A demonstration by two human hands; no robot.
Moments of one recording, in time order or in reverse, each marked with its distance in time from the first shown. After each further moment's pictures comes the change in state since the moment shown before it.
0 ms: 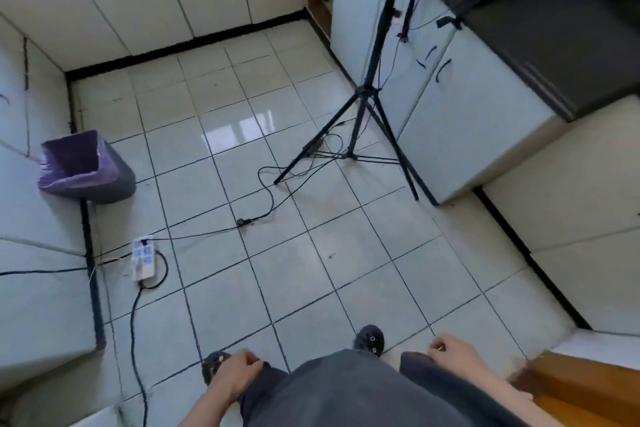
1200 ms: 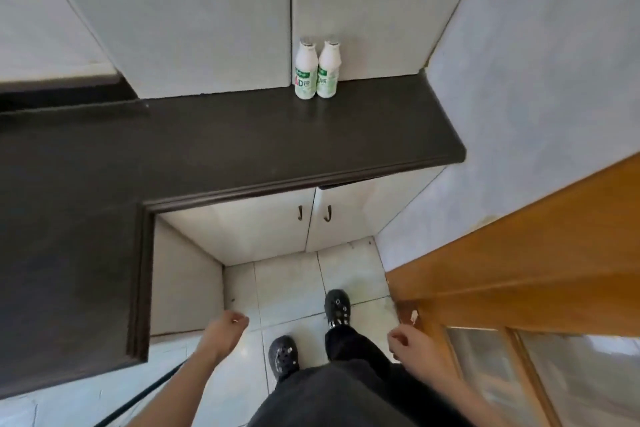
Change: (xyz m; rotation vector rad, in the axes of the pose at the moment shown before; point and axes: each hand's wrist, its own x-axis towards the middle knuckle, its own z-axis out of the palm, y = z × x) left_hand 0.112 0.868 0.169 0.885 -0.269 0.693; right_hand 0.102 0.350 -0.278 1.197 0.396 0.586
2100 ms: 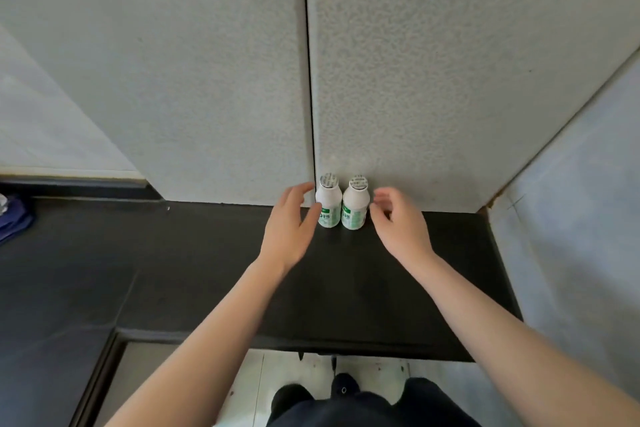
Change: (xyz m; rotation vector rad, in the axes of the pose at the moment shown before) left_hand 0.102 0.393 -0.181 -0.255 0.700 0.654; right_hand 0.232 -0.320 -0.302 0.177 0.466 -0.805
